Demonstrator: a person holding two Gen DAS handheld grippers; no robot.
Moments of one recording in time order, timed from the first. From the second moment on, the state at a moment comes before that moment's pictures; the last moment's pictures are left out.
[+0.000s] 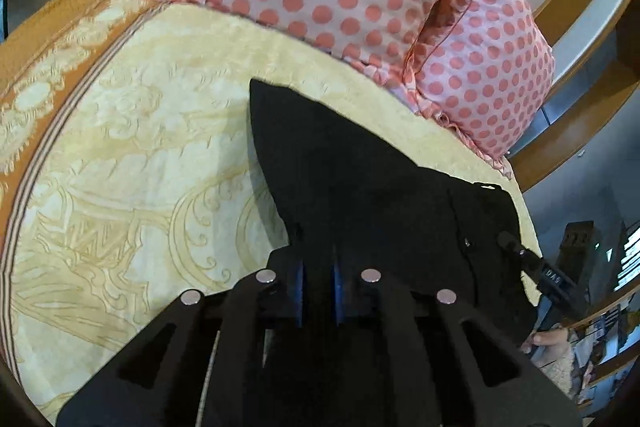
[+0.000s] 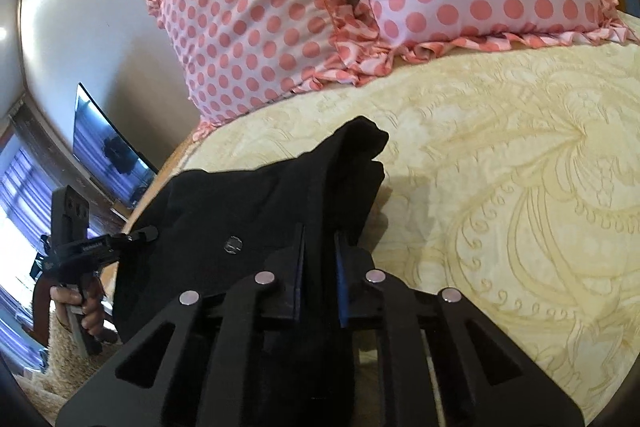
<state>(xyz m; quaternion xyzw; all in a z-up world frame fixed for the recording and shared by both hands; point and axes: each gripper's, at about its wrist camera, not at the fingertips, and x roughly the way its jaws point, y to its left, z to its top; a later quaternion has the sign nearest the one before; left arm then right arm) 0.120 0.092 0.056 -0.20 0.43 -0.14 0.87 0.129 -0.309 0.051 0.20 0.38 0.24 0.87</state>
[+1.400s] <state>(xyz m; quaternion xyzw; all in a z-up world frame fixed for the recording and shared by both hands) 0.109 0.005 0.060 -0.08 0.38 -0.14 0.91 0.107 -0.287 0.066 0.17 0.35 0.17 0.90</state>
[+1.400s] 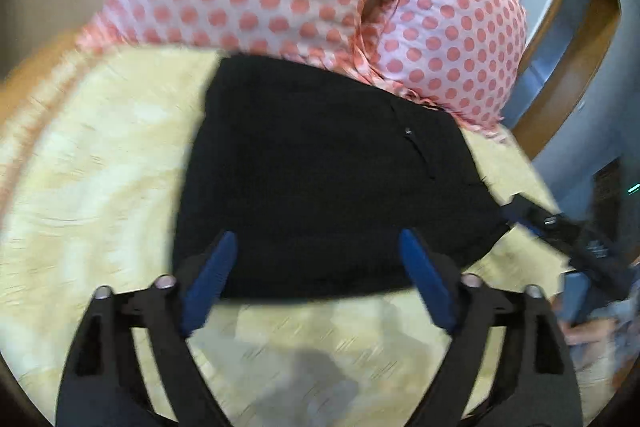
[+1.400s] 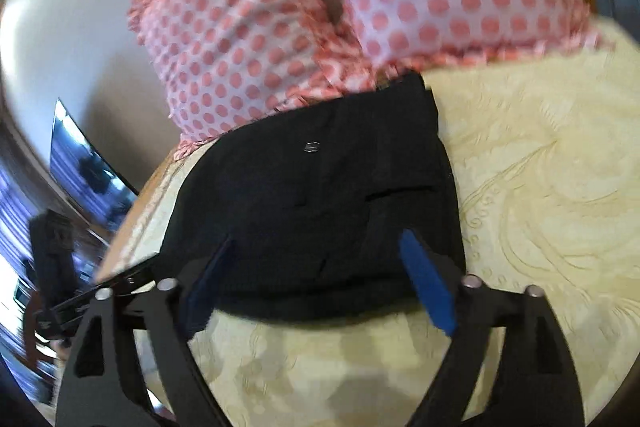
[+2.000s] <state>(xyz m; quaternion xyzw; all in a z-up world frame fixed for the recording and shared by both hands) 0.028 0.011 0.019 0.02 0.37 -0.05 0.93 0.037 -0.224 0.019 0.03 0.36 0.08 0.93</state>
